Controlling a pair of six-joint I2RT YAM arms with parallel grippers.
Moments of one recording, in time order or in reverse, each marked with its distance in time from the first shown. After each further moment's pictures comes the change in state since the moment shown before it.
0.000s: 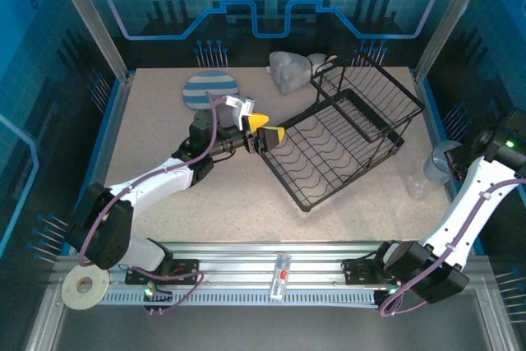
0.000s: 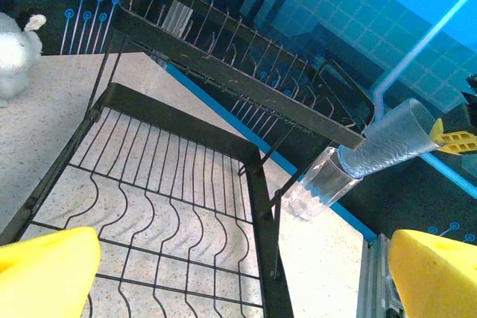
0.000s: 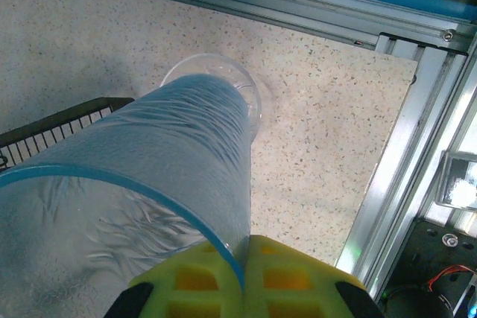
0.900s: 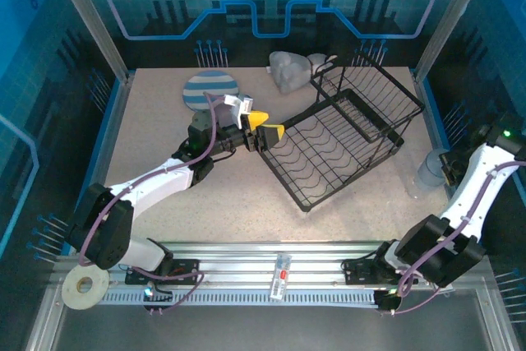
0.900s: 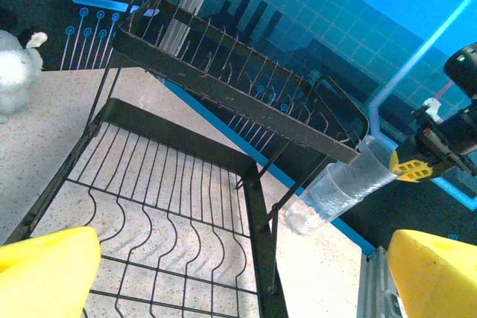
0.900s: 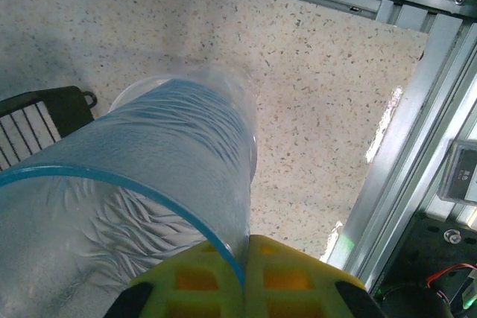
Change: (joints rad) left arm 0.000 0.000 -0.004 0.050 -0.010 -0.026; right arm 0.000 0.128 -0.117 0.070 -0.003 -0.001
